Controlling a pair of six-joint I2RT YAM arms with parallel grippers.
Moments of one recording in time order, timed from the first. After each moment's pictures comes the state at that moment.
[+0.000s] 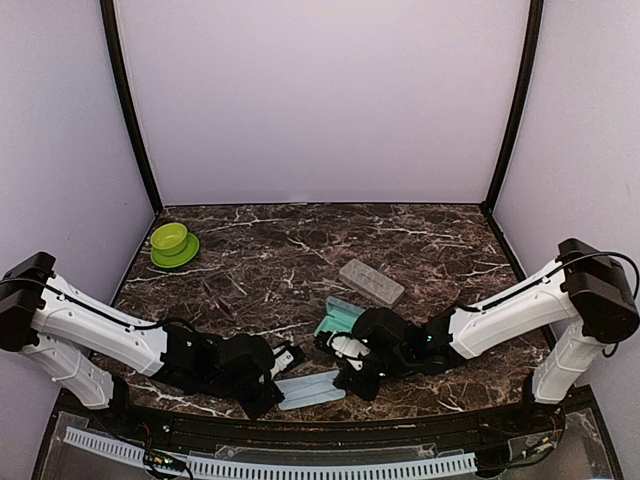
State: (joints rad) left arm -1.31 1.45 0.62 -0.20 -0.06 -0.42; right arm 1.23 1.65 0.75 0.00 -0.12 0.17
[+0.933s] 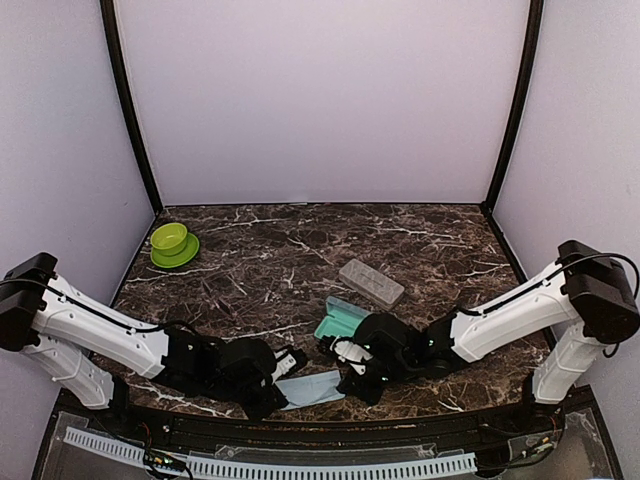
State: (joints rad) left arm -1.33 1.46 0.62 -0.18 -0.05 -0.43; right arm 1.24 1.65 0.73 0.00 -0.11 0.19
